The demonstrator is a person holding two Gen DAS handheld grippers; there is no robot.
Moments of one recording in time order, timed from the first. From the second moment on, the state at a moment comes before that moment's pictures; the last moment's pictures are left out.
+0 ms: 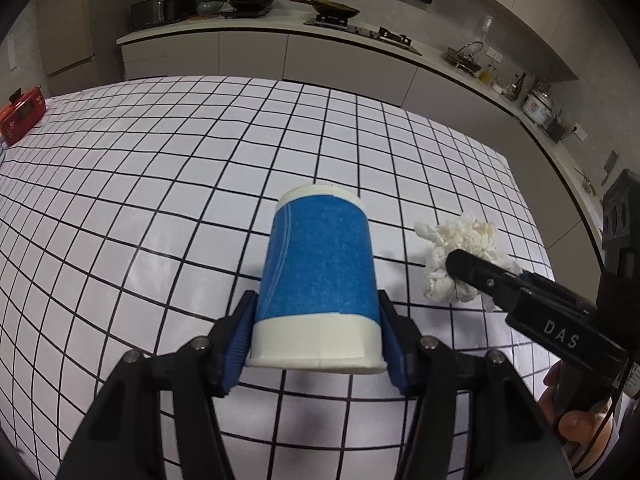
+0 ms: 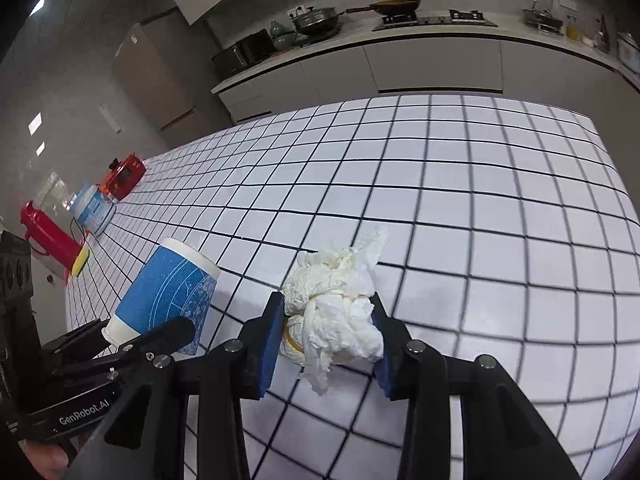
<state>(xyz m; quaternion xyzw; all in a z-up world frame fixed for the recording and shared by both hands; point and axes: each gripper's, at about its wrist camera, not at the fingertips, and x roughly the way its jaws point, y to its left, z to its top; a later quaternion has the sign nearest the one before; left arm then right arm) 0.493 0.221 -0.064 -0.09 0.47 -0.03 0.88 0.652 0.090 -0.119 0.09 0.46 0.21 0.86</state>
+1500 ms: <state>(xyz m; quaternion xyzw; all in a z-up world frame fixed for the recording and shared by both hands) 0.369 -0.253 -0.160 -0.01 0.56 -0.20 0.80 0.374 -0.432 -0.245 0.20 0.53 0.02 0.83</state>
